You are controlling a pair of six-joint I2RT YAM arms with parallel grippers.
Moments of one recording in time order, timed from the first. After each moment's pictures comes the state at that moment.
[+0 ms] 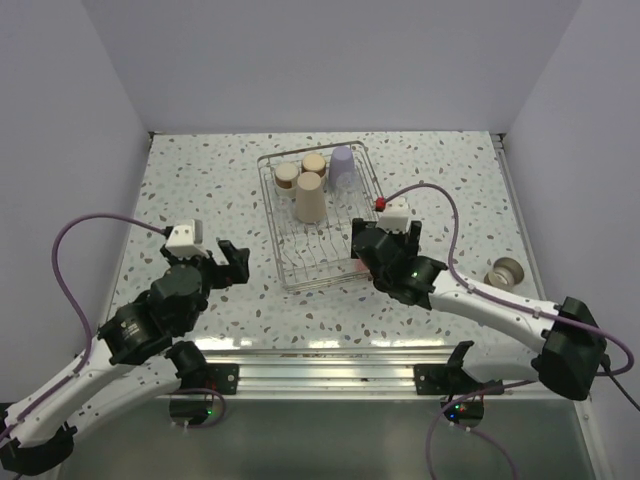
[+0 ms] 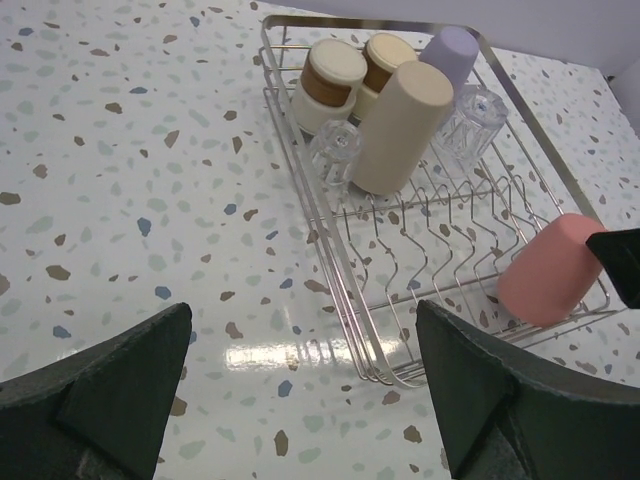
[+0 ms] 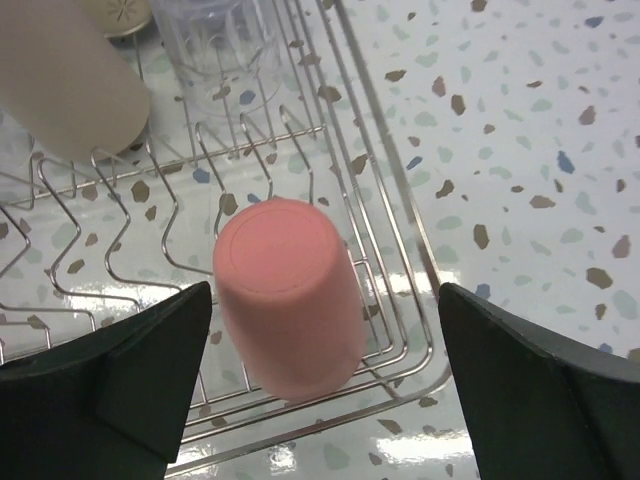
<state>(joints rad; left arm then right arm) -0.88 0.46 0.72 -0.60 -0.72 -0.53 0.92 1.26 0.83 -0.26 0.87 0.55</state>
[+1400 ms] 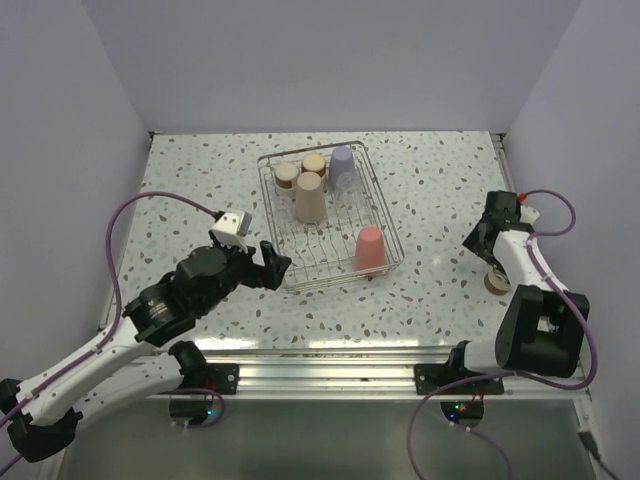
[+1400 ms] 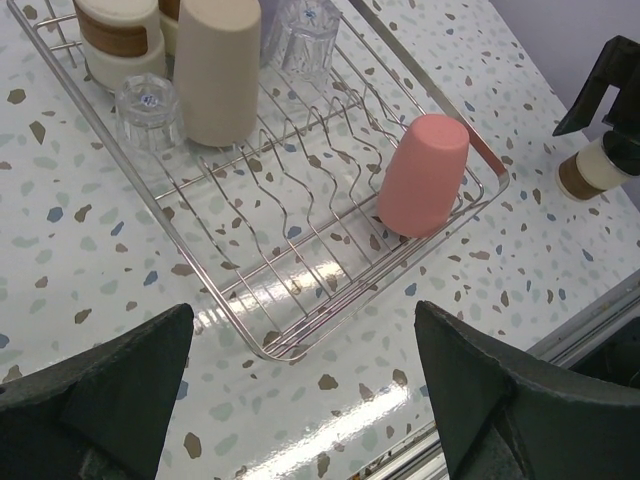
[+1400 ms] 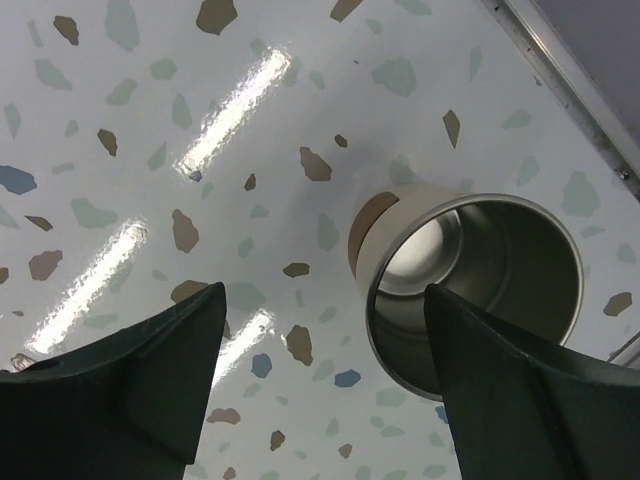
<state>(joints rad) -0.88 0.68 0.78 -0.43 -0.32 -0.44 -0.20 1.37 0.89 -0.60 0.43 0.50</state>
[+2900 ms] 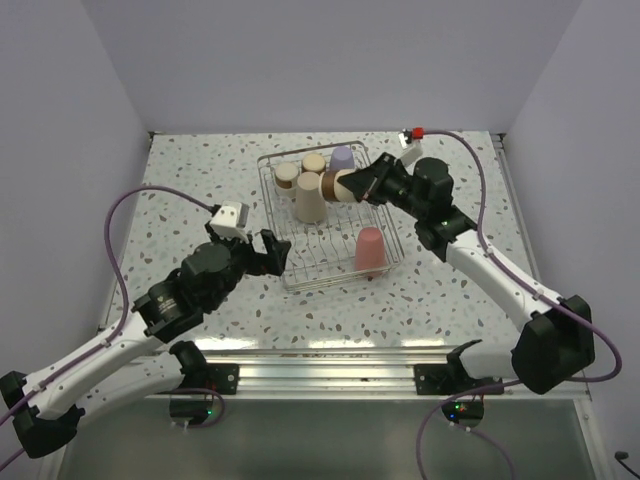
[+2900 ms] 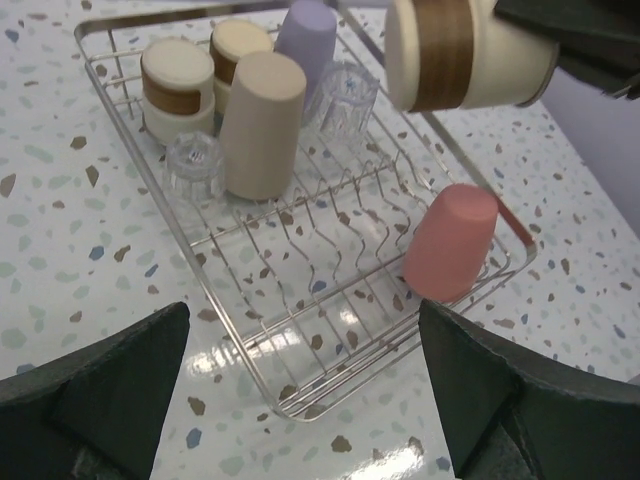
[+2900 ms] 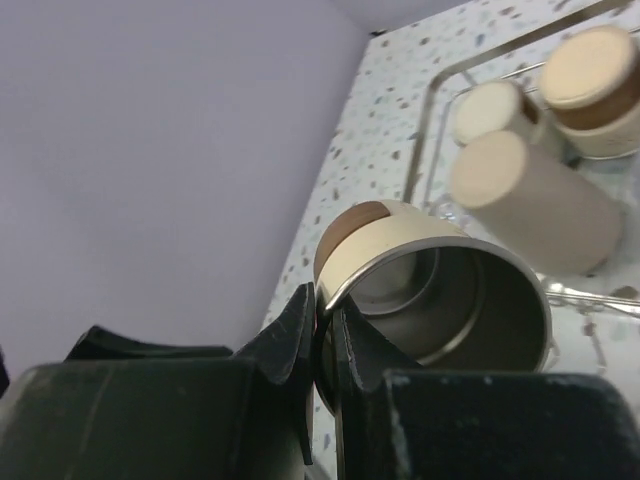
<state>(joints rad) -0.88 0.73 0.75 -0.32 -0.46 -0.43 0.45 1.31 1.04 0.13 -0.28 0.85</state>
